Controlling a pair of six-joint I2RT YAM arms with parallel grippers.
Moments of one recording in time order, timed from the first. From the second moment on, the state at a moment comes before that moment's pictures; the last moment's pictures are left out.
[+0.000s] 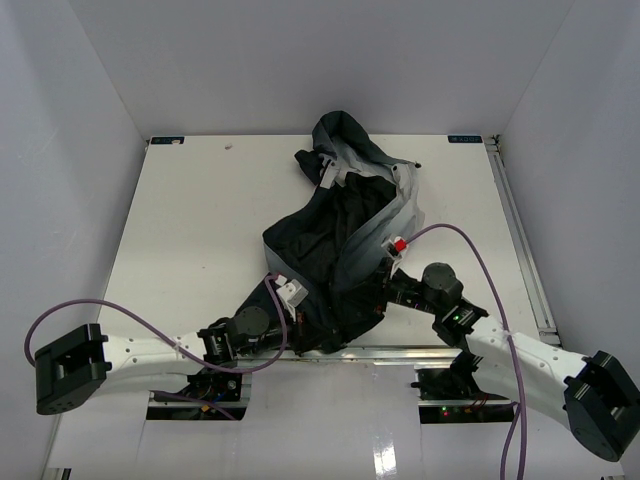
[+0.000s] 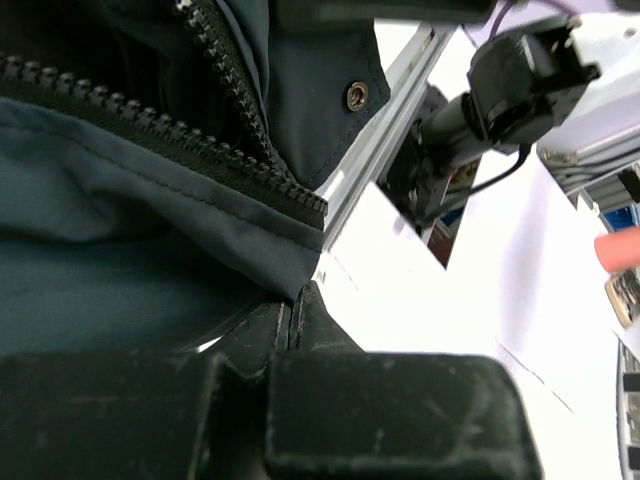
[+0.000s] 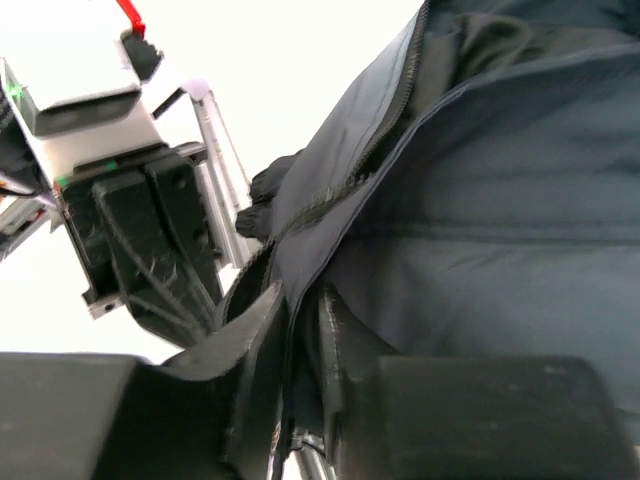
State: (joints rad) left arm -1.21 0.94 0.17 0.58 0.02 -0.63; right arm 0.76 0.87 0.27 0.52 -0.50 0.48
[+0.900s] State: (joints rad) left arm -1.09 0.92 0.17 0.46 0.21 -0.74; right arm 1.11 0.90 0.86 -0.39 0.31 0.15
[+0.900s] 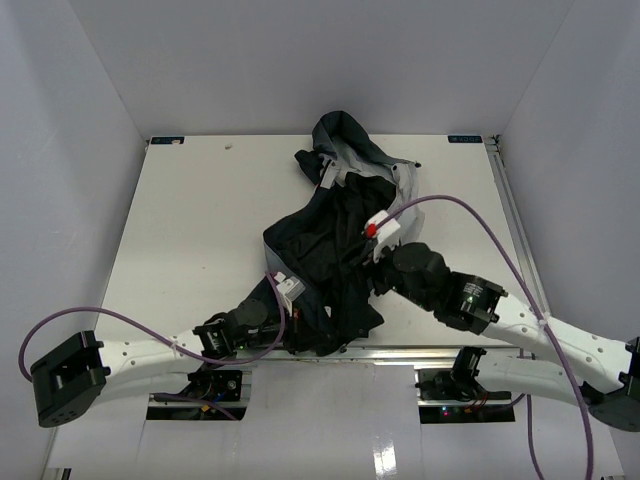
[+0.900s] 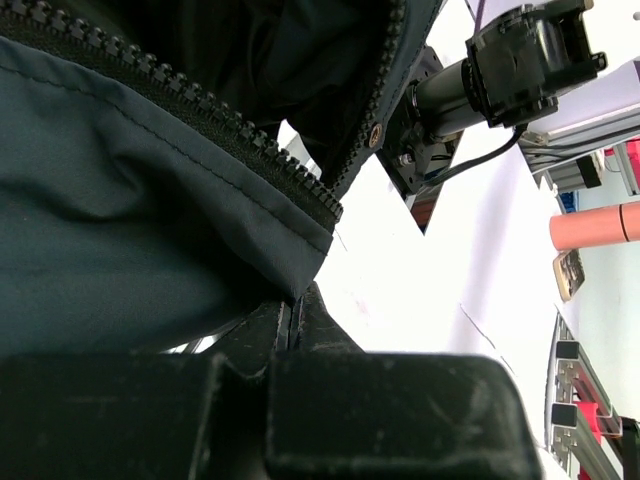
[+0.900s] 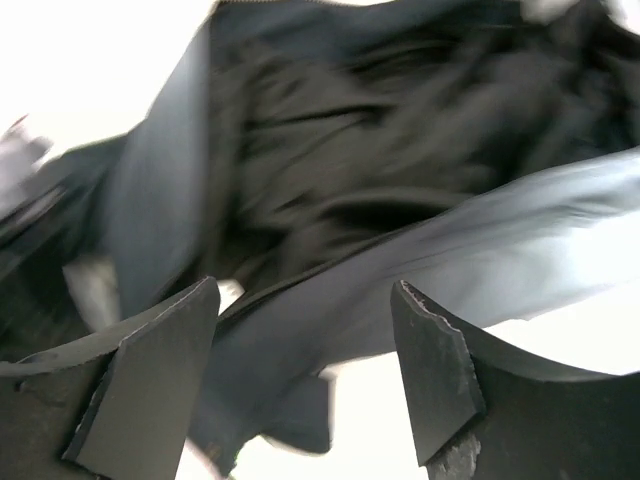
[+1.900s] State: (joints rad) left arm -1.02 0.89 0.15 0.49 0.33 -0.73; right arm 1.94 0.90 0.40 0.03 0.78 -0.42
